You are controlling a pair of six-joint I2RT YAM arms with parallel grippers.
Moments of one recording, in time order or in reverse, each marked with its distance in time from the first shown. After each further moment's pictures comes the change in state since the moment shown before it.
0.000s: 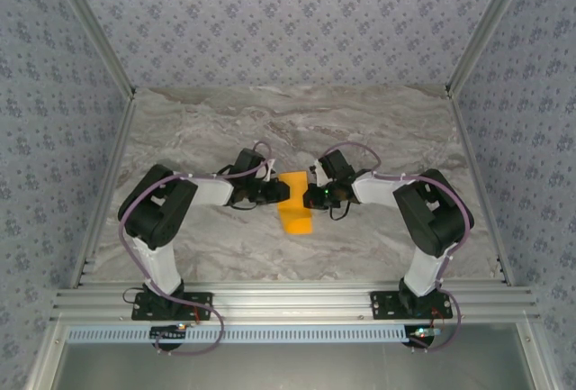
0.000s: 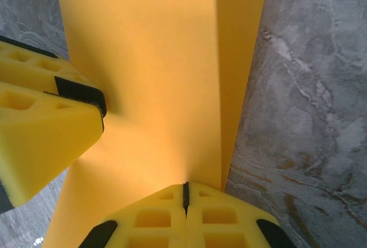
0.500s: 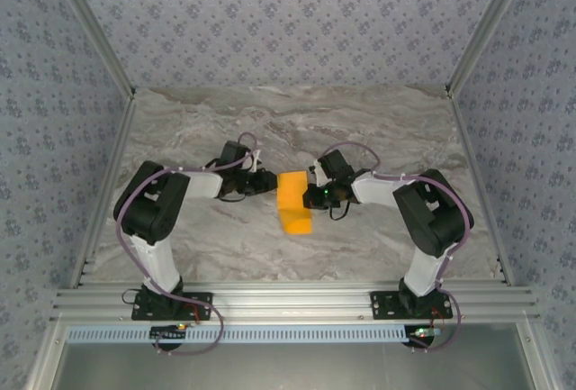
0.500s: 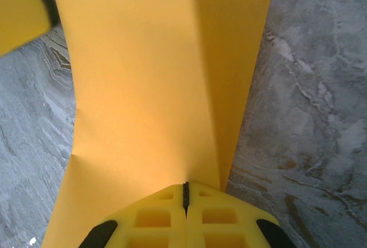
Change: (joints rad) left arm 0.127 -0.012 0.005 -0.002 0.011 0.045; right arm 0.005 0.000 0.003 -0.005 0.008 -0.011
